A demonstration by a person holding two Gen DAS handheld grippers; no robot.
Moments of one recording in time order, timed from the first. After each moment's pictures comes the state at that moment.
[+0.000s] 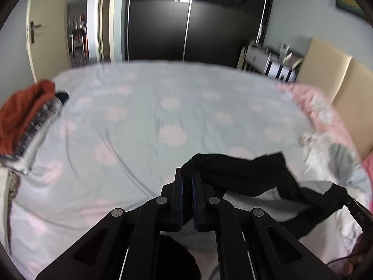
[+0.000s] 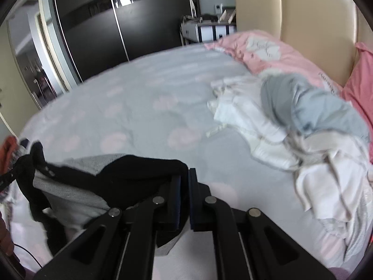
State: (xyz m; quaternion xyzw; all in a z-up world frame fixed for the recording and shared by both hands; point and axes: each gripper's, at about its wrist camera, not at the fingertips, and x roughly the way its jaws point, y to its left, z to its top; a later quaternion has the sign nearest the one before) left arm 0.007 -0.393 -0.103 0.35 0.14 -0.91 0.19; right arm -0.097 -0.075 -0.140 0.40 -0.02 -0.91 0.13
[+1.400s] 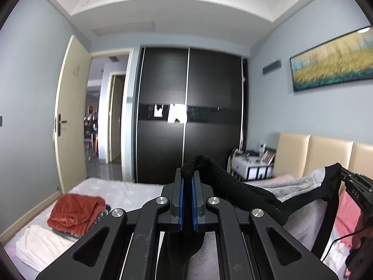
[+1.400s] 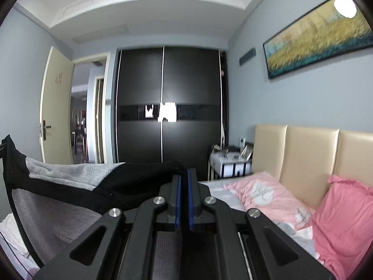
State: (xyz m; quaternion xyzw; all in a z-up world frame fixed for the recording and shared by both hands) left arm 0.253 -0.322 0.161 0.05 0.04 -0.98 0.21; right arm 0.128 -0.042 0.154 0.06 0.01 -0.97 0.21
